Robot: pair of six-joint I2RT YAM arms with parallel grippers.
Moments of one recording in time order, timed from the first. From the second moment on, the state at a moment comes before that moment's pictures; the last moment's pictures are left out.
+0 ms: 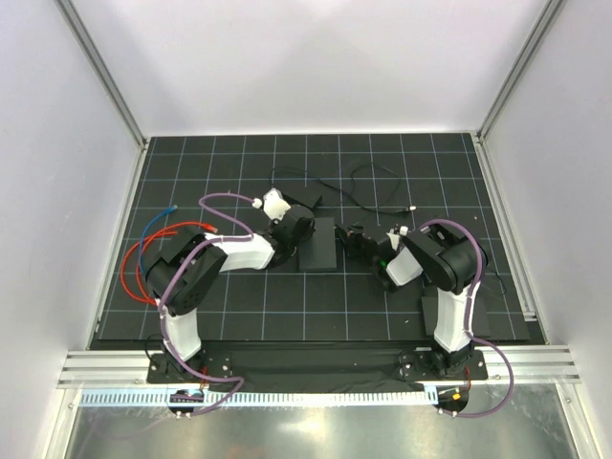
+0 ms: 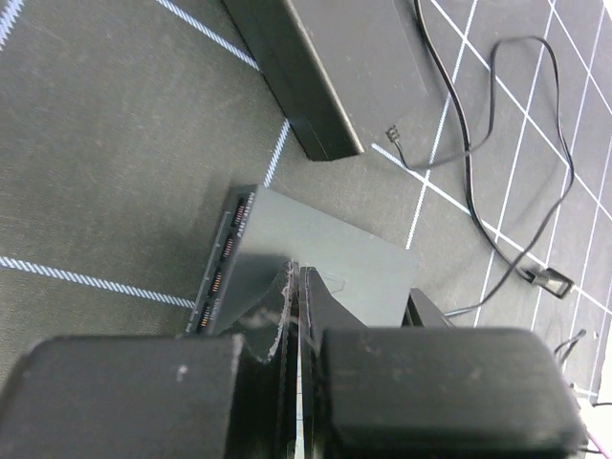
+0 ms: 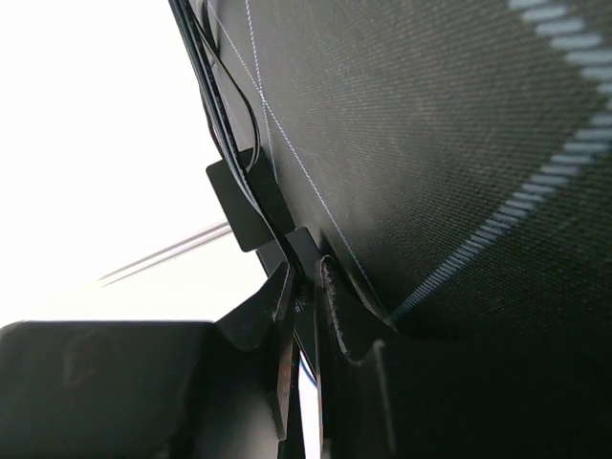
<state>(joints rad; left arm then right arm) -0.75 1.86 0.96 0.23 -0.48 -1.16 0.52 1.96 0.53 0.98 0.21 1.81</state>
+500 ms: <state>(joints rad) -0.75 1.85 0.97 0.19 -0.51 -1.14 0.52 1.92 0.58 0.82 0.22 1.82</state>
